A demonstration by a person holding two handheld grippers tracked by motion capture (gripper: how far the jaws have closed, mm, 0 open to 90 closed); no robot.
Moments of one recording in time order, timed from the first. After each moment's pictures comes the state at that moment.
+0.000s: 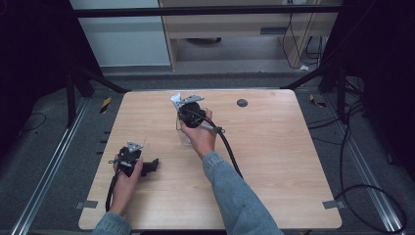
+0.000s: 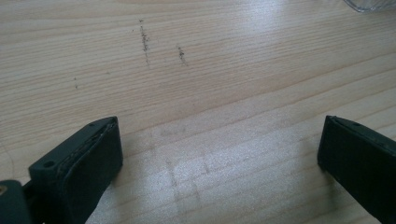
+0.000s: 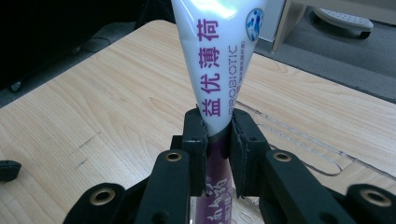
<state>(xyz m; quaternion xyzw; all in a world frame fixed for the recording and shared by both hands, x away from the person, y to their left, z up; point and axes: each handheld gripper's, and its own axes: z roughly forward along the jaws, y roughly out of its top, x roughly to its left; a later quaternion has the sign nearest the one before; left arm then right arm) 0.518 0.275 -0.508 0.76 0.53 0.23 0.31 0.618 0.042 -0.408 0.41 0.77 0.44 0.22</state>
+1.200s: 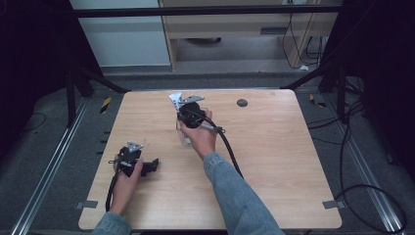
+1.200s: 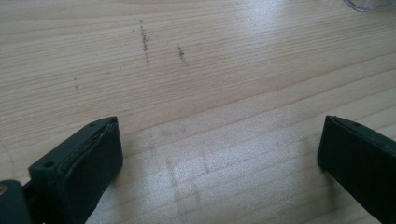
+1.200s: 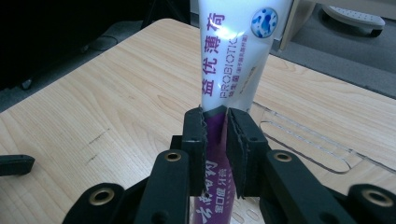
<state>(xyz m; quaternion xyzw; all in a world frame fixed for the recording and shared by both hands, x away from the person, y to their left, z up) 0.518 0.275 -0.508 0.76 0.53 0.23 0.31 0.615 0.041 -0.406 0.40 0.78 0.44 0.21</state>
